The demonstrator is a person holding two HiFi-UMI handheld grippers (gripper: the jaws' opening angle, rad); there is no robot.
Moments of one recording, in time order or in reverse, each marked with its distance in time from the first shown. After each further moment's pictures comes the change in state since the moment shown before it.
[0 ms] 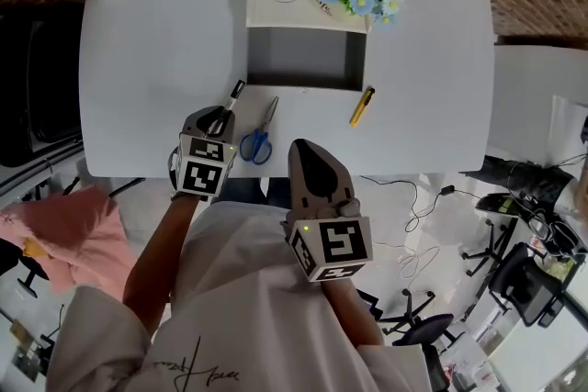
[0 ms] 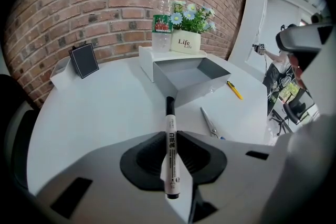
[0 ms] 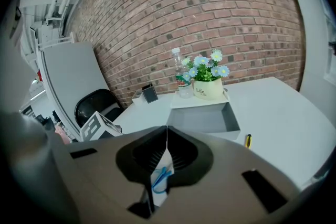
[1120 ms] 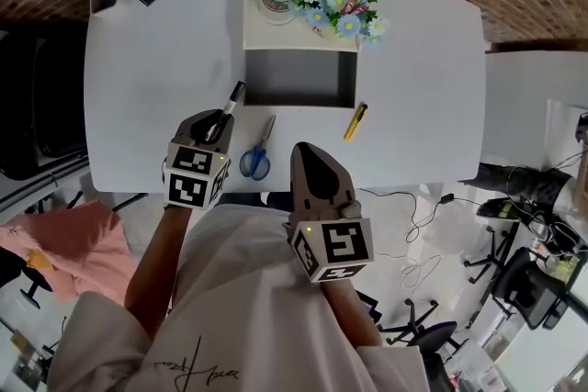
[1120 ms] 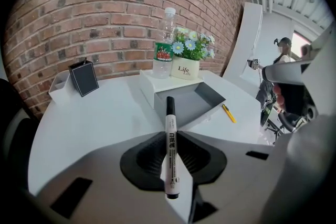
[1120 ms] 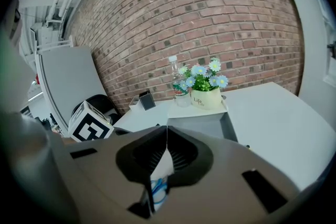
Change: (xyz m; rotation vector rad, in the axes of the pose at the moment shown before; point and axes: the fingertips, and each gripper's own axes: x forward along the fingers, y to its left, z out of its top) left arm -0.031 0.005 0.060 -0.012 -0.126 -0.053; right arm 0.004 -0.011 0.028 0.002 -0.051 -0.016
